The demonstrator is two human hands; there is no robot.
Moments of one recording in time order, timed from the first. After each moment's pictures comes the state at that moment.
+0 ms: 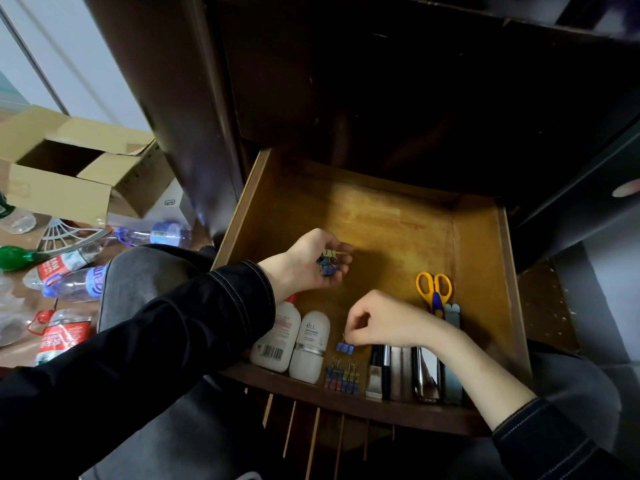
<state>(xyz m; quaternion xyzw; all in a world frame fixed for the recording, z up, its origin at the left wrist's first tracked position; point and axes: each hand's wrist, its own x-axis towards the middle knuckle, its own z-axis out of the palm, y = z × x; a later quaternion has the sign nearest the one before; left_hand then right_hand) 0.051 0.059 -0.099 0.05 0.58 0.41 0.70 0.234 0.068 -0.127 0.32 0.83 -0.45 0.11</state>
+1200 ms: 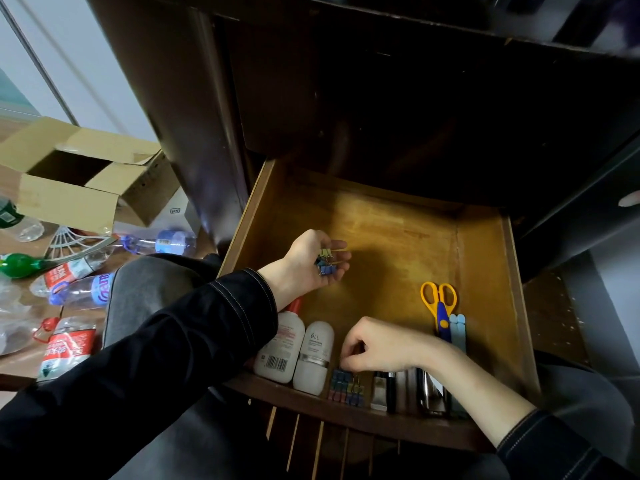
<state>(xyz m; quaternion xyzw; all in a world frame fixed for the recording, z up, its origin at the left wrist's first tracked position) 0.044 0.063 -0.098 0.02 0.58 0.47 0.66 0.228 0.054 -0.138 0.28 0.83 -0.43 0.19</state>
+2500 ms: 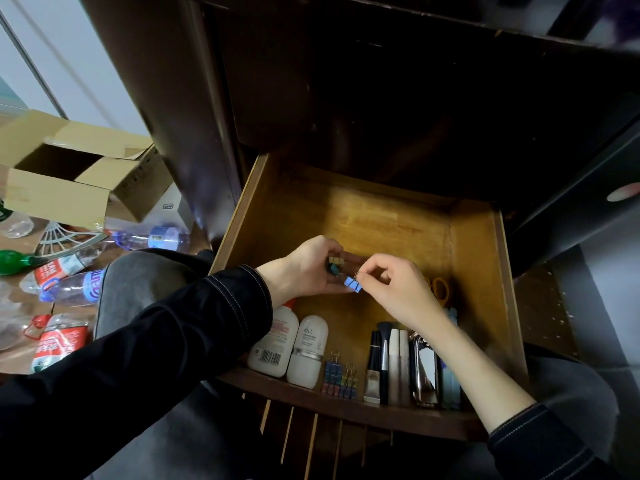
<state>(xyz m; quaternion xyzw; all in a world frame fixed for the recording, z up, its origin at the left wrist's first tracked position) 0.052 0.060 -0.103 0.08 0.53 0.38 0.75 0.233 0.075 -0.102 0.45 0.79 -0.38 -0.19</state>
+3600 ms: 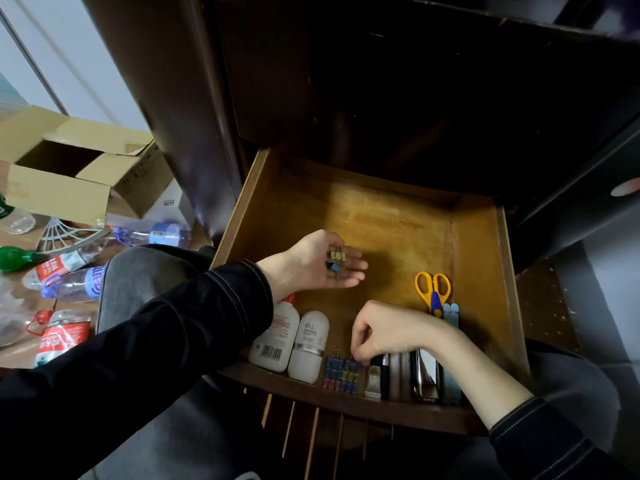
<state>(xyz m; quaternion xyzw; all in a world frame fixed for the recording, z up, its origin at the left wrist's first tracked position) 0.051 0.060 -0.103 0.12 0.54 0.37 0.75 0.238 0.066 -0.120 0.30 0.81 -0.46 0.23</state>
